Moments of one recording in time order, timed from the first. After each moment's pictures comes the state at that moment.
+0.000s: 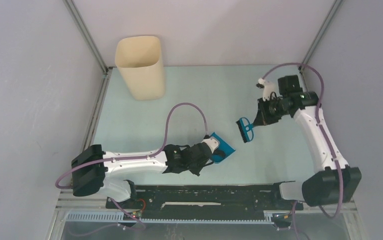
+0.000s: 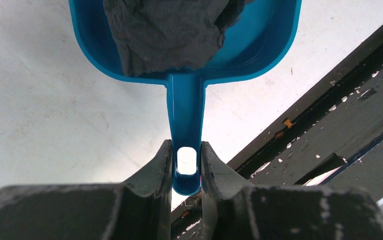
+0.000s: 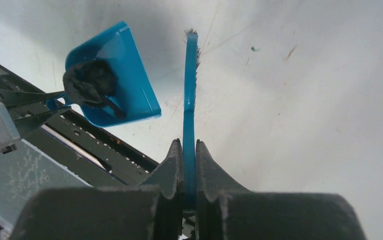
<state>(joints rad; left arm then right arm) -1.24 1.41 0.88 -0.46 -0.23 -0.40 0.14 1.37 1.41 -1.14 -0.41 -0.18</state>
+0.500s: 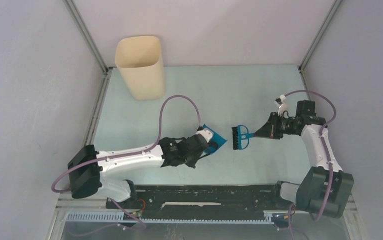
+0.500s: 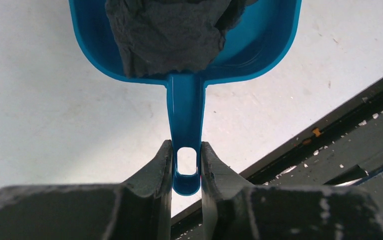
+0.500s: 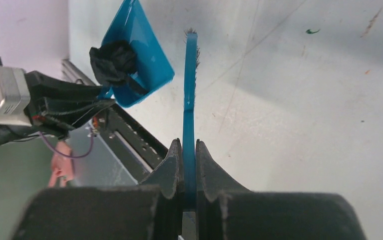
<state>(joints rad) -1.17 1.38 0.93 -0.58 -0.29 -0.41 -0.22 1.22 0.91 -0.84 -0.89 -0.08</state>
